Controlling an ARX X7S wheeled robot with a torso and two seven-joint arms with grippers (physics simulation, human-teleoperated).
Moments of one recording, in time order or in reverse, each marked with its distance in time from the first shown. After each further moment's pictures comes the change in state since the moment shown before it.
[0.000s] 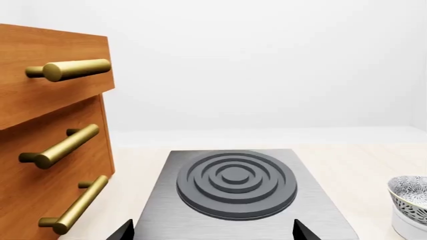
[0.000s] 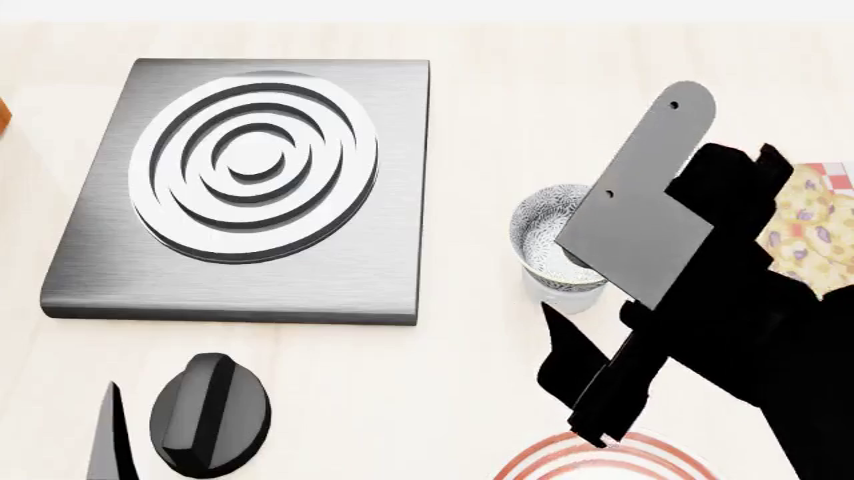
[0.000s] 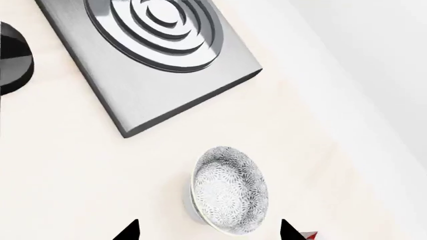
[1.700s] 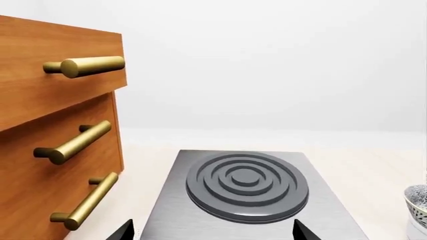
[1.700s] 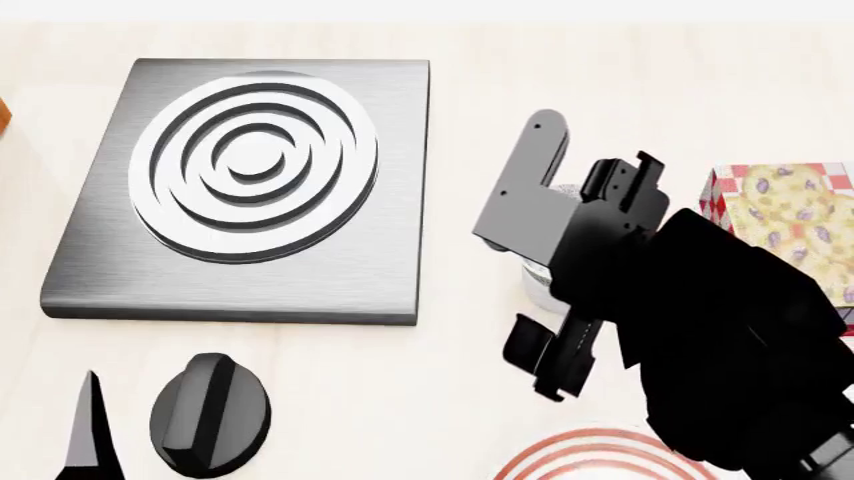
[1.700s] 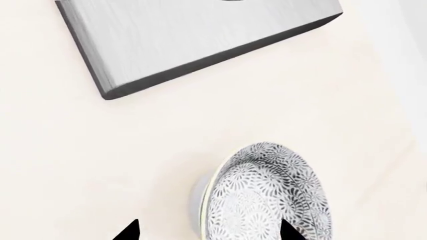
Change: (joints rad) left arm -0.020 -0.040 -0.010 -0.013 -0.068 0.009 -0.054; right arm 0.179 -0.343 -0.392 0.753 -0.280 -0.327 -0.194
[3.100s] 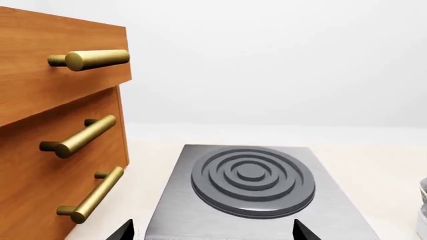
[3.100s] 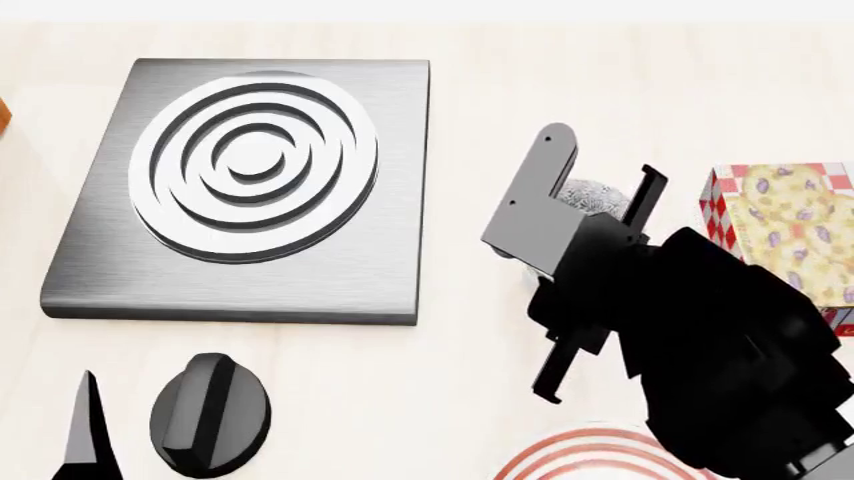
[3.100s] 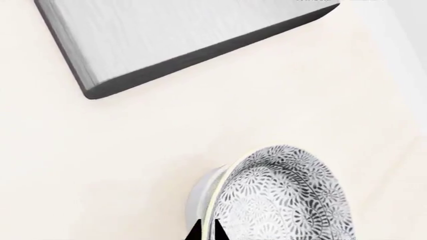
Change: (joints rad) left arm -0.011 -0.021 0.009 -0.006 -0.021 -0.017 -0.037; right arm -0.040 -0.027 0.021 0.110 0.006 -0.103 0.051
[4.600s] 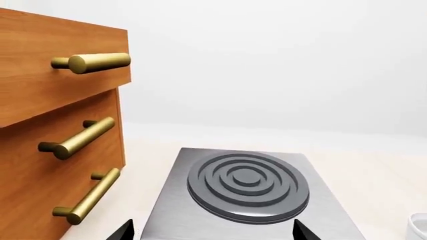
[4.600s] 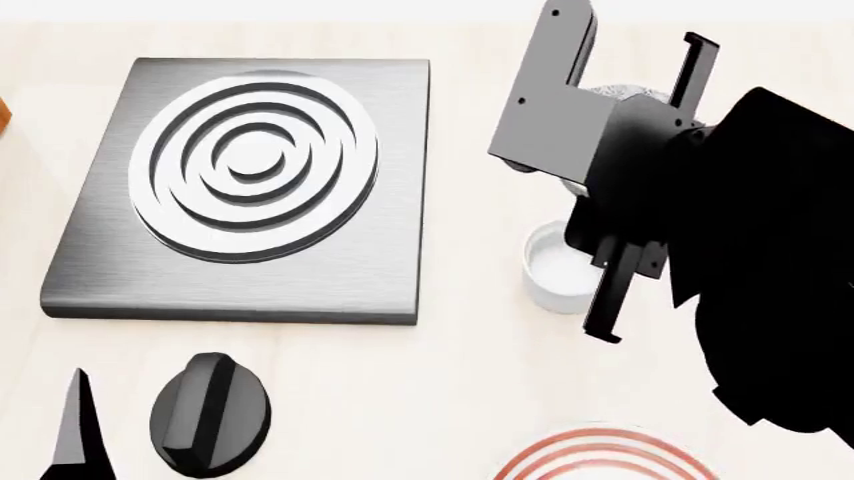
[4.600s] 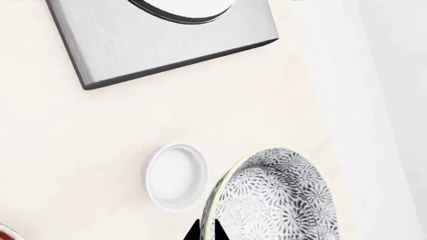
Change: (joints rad) left arm 0.009 -0.023 -0.001 0.027 -0.047 0.015 -0.019; right arm 0.281 0.152 -0.094 -0.415 -0.038 0.347 -0.201
